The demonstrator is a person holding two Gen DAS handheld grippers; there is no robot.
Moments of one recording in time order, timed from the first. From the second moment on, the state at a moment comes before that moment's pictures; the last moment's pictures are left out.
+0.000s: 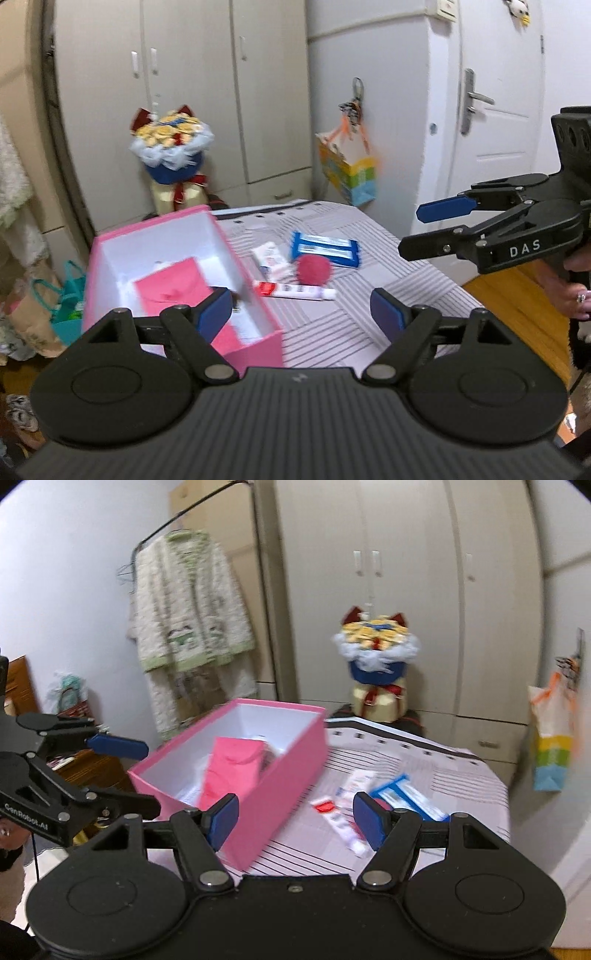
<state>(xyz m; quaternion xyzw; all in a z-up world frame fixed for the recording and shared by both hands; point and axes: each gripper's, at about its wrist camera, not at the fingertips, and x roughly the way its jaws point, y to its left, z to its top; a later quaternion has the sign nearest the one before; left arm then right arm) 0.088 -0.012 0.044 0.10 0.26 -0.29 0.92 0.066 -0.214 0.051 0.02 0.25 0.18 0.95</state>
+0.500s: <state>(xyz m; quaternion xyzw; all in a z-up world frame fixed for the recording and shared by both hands) 0.132 -0.119 -0.051 0.11 0.25 -0.28 0.92 0.124 -0.284 -0.021 0.08 0.27 0.18 0.94</state>
